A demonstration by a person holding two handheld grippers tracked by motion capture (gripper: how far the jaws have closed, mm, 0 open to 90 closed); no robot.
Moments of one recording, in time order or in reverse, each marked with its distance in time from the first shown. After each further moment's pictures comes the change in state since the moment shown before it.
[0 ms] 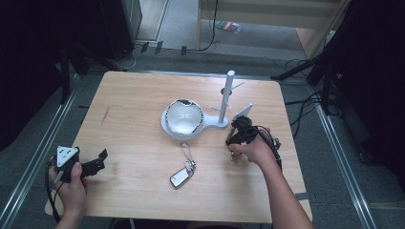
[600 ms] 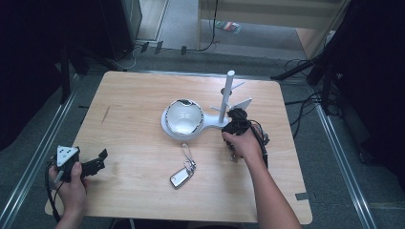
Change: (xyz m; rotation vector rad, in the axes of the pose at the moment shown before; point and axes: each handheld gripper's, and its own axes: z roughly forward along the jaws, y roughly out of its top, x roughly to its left) left arm 0.000 0.000 0.001 -0.001 -0.002 -0.007; right arm 0.008 0.029 0.007 -0.070 0.071 0.284
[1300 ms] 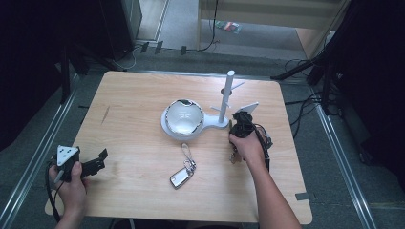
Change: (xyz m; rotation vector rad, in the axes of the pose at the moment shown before) left arm 0.000 0.000 0.001 0.005 0.001 0.002; right arm -0.017 -0.006 0.006 -0.002 0.040 0.065
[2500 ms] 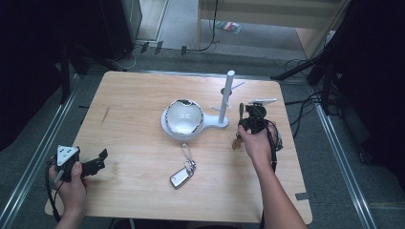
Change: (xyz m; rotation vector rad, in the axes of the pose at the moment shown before) left arm 0.000 0.000 0.000 0.002 0.002 0.001; right arm -0.015 -0.007 -0.050 -0.332 0.033 0.009
